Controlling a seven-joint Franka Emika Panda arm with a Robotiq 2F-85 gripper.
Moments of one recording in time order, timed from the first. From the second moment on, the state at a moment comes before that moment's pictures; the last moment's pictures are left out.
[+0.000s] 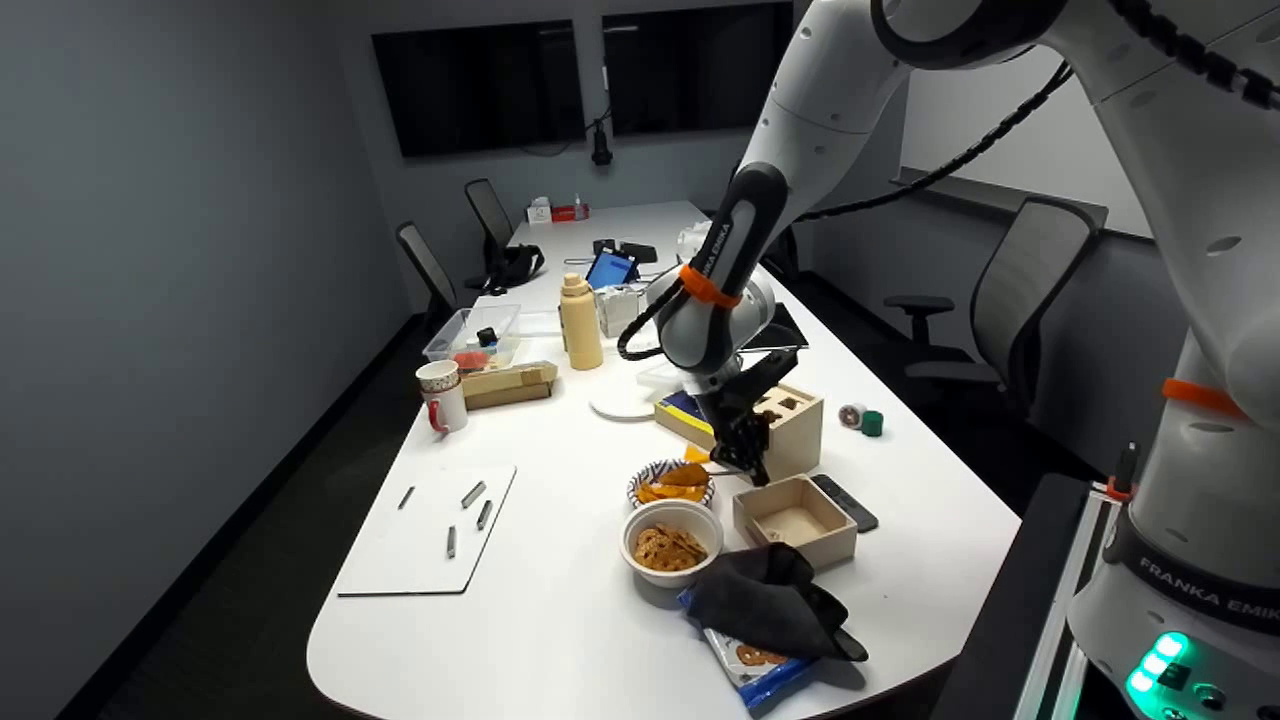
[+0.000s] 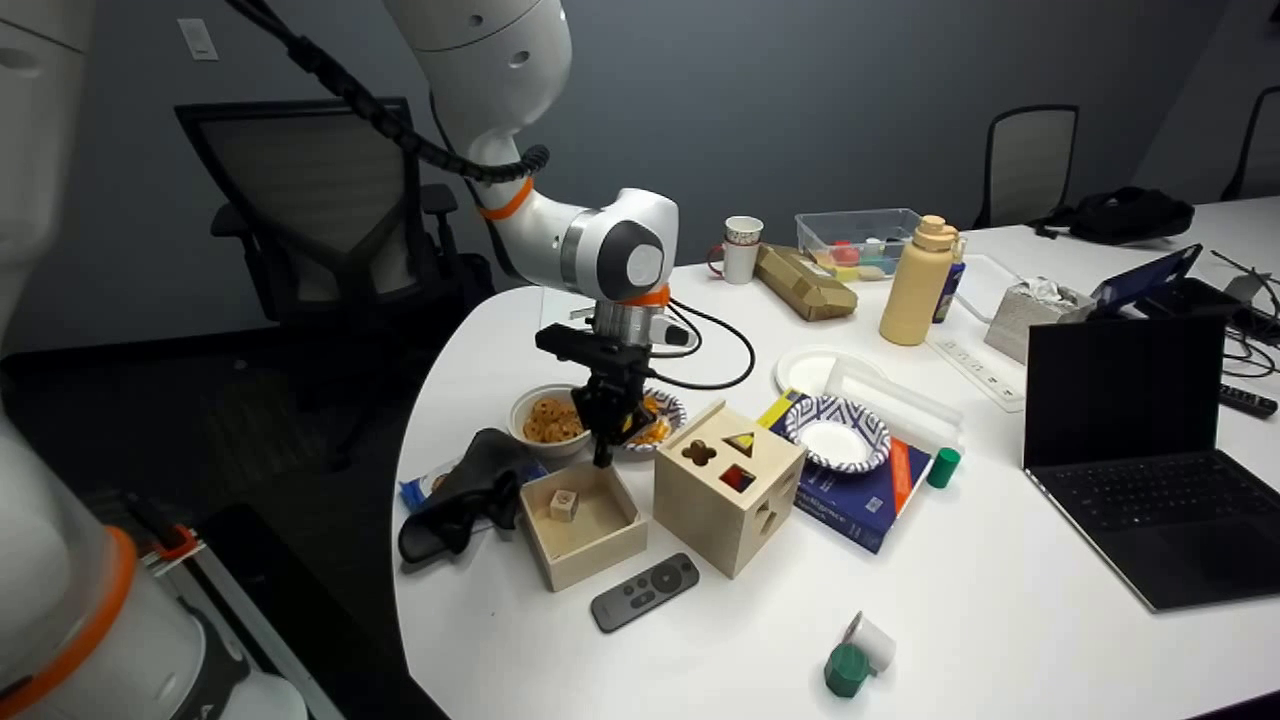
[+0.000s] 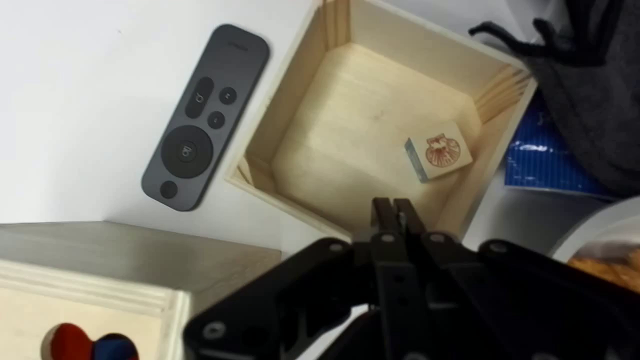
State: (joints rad) arm 0.05 0.54 -0.04 -2.13 -0.13 2.25 0.09
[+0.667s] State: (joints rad) arm 0.14 0.57 -0.03 -2.07 -0.25 2.06 0.14
